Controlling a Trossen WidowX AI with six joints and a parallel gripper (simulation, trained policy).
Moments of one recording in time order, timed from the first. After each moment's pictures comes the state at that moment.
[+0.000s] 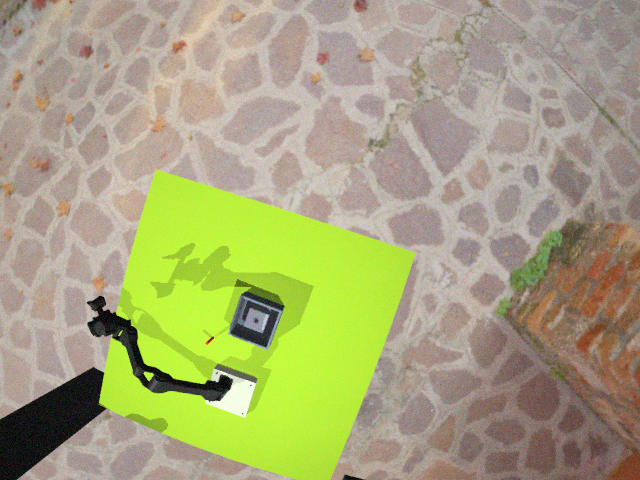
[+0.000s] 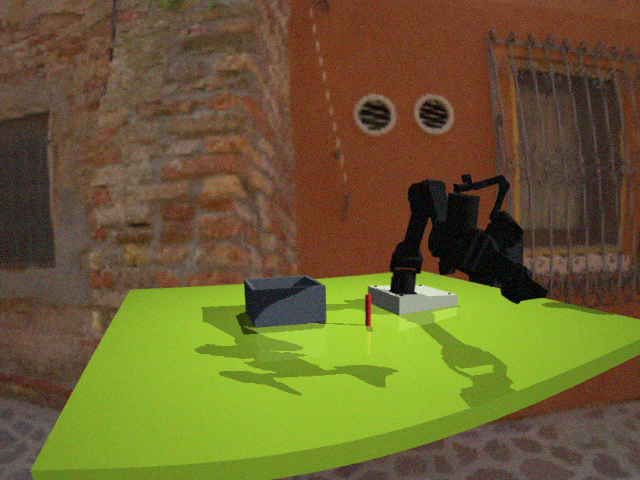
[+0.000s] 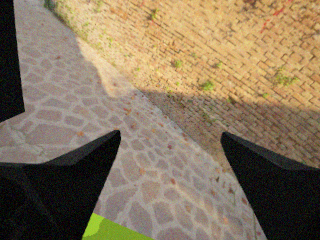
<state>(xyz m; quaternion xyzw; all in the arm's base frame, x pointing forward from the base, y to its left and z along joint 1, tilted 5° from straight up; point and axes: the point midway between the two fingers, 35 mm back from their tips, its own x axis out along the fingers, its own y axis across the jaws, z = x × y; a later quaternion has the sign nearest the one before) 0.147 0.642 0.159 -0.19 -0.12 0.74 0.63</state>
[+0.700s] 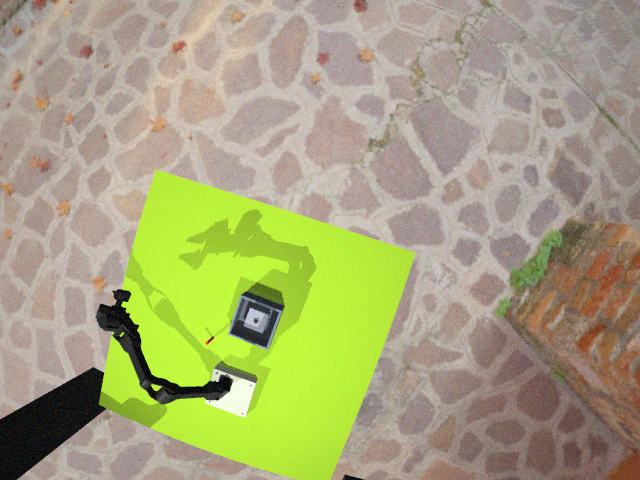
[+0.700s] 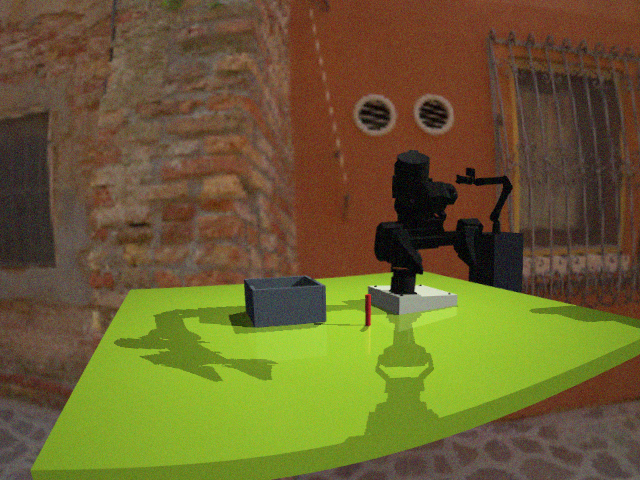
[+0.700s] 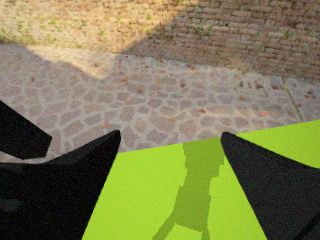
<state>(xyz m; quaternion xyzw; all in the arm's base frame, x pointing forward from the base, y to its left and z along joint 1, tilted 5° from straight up) 0.237 0.547 0.178 -0.12 0.21 0.64 0.73</state>
